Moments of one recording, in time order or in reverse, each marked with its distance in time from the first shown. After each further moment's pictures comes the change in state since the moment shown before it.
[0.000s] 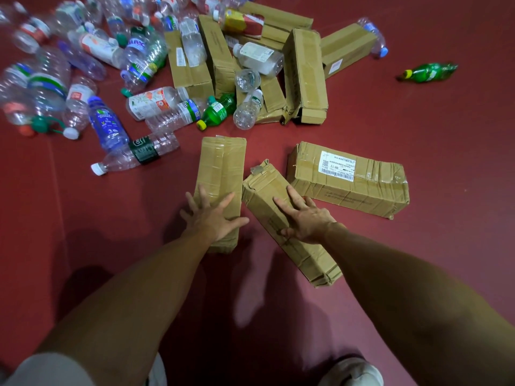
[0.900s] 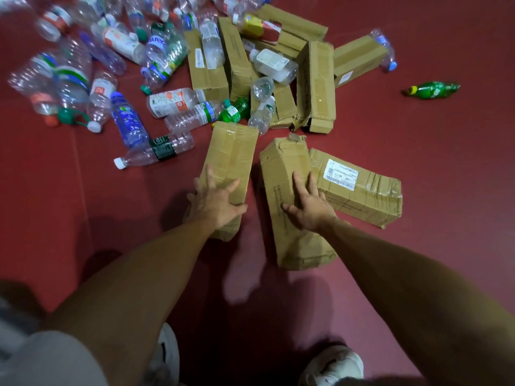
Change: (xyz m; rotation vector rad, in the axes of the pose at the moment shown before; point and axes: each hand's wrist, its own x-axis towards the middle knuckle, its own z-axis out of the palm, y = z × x) left_hand -0.036 -0.002 -0.066 -0.032 0.144 0.044; right_hand -0.025 -0.027 -0.066 0.397 0.136 0.167
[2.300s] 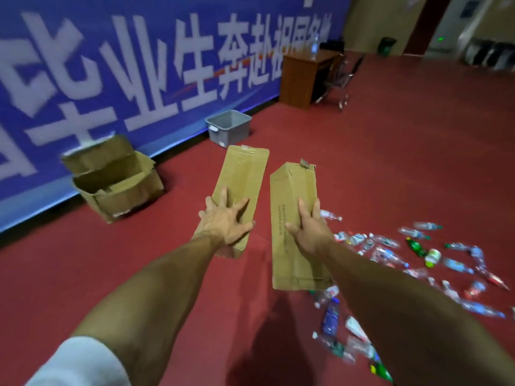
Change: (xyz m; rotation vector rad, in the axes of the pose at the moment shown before) left_hand -0.556 -0.283 -0.728 -0.192 0.557 -0.766; right_hand -0.395 -0.792 -0.417 -0.241 -0.088 -0.896
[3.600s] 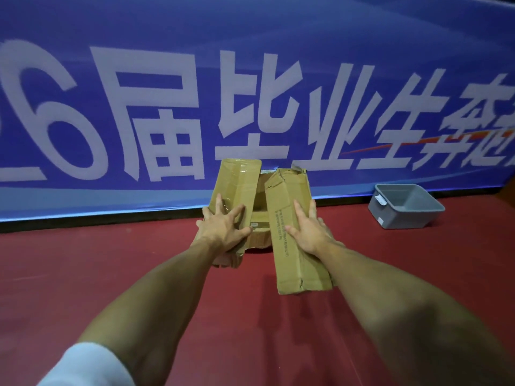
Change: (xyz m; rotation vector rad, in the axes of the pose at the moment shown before) left_hand 0.276 -0.470 -0.123 -0.132 0.171 -0.811; right_hand 0.463 -0.525 0.139 -0.272 -0.338 -0.689
